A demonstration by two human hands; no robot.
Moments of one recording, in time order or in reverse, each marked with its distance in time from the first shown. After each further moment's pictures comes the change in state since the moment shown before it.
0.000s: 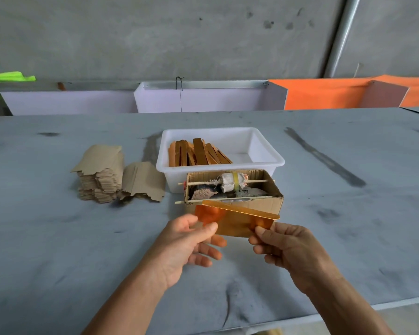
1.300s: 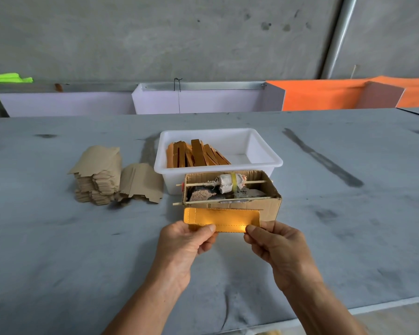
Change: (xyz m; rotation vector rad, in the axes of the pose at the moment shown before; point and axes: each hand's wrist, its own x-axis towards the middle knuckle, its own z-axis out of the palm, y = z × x) left_hand 0.007 -0.014 0.016 -0.180 0.349 0.106; right_hand 0.005 0.007 0.026 0.209 0.190 -0.059
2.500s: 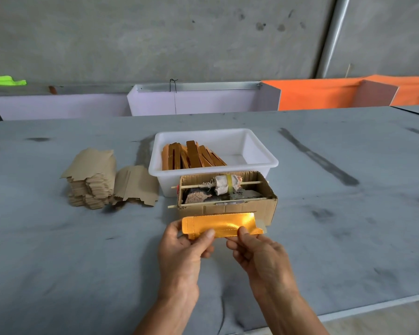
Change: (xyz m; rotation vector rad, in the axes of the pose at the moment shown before) left_hand -0.002 -0.024 0.015 -0.145 0.113 0.205; right_hand -0.005 0.021 0.017 0.270 0.013 0.107
